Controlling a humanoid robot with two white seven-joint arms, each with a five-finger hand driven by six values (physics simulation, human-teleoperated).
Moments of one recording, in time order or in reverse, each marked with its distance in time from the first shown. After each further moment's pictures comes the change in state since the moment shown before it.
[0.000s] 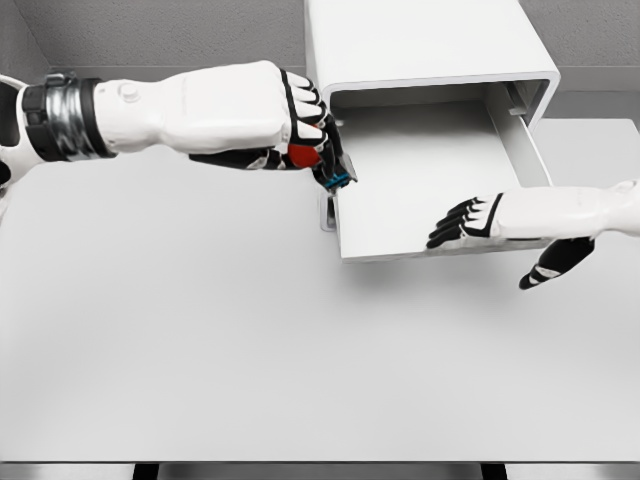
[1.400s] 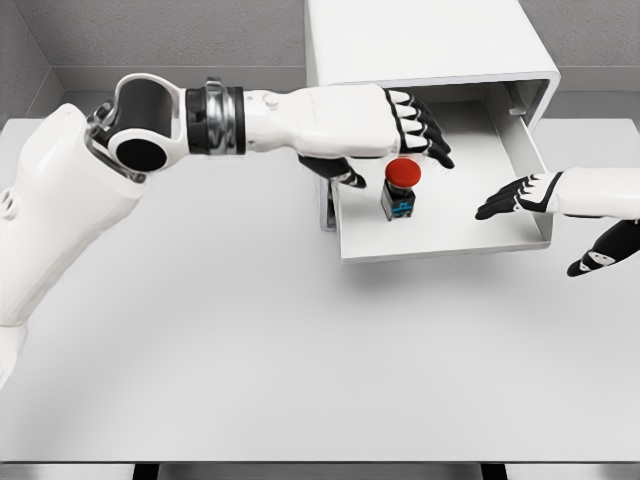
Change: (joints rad) left arm -0.094 -0.278 -0.139 0.239 -0.220 0.000 0.000; right arm -0.023 -0.129 -0.004 0.004 -0.093 0.000 0.000
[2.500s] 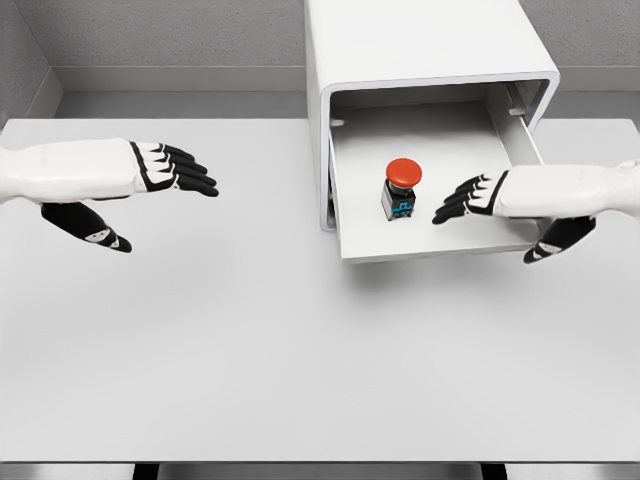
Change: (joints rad) left arm 0.198 0.756 0.003 -0.210 0.470 0.000 0.000; right arm 0.038 0.183 -0.069 0.071 0.212 0.000 0.000
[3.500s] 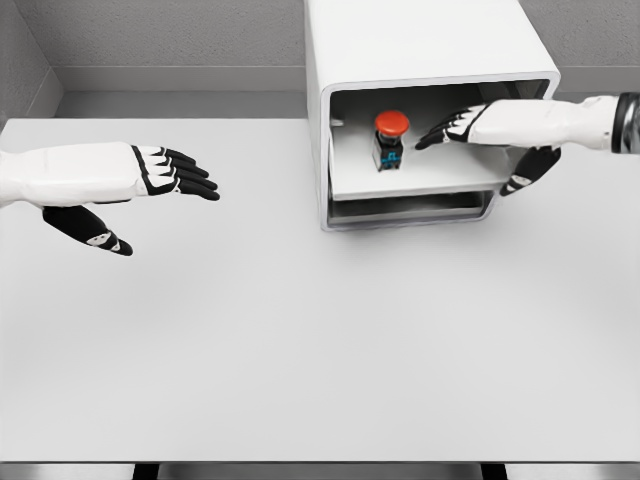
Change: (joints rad) left arm 0.009 0.003 0.002 -0.007 -0.003 0.000 0.000; right arm -0.080 0.241 -0.061 0.317 0.119 0.000 0.001
